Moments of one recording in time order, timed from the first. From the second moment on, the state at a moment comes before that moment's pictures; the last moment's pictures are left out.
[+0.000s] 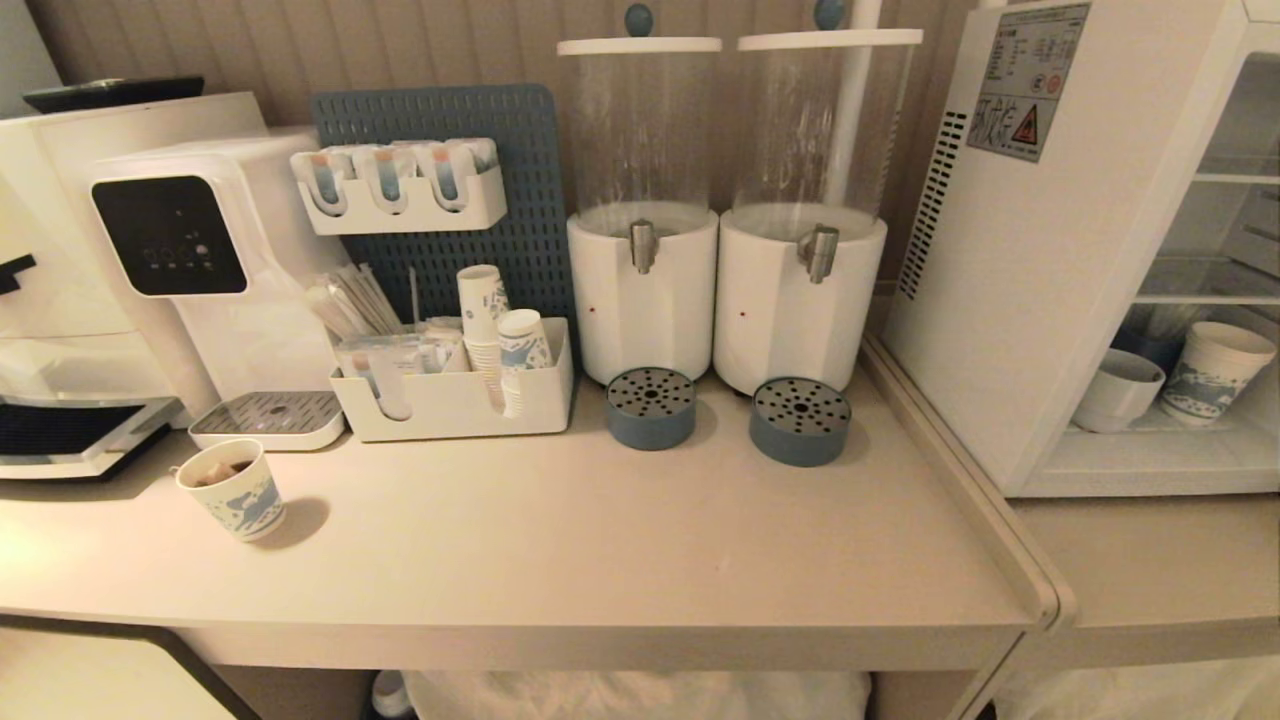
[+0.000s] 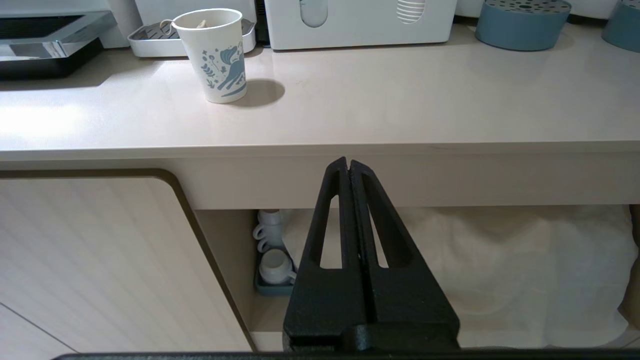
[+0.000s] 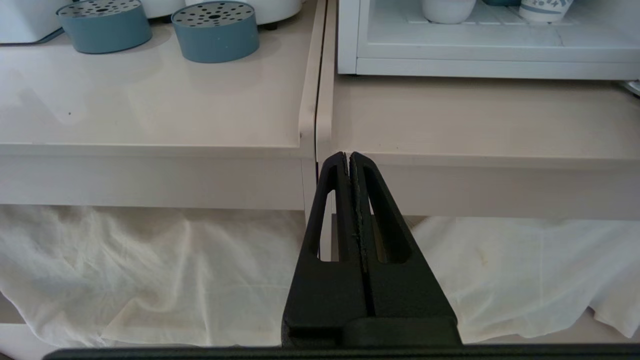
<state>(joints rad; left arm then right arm) 0.00 0.00 0.00 0.01 -0.01 0.01 -0.01 0.00 -0.02 0.07 0.02 -0.05</state>
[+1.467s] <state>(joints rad) 0.00 0.00 0.00 0.01 -0.01 0.01 -0.01 0.00 -0.02 0.07 0.02 -0.05</state>
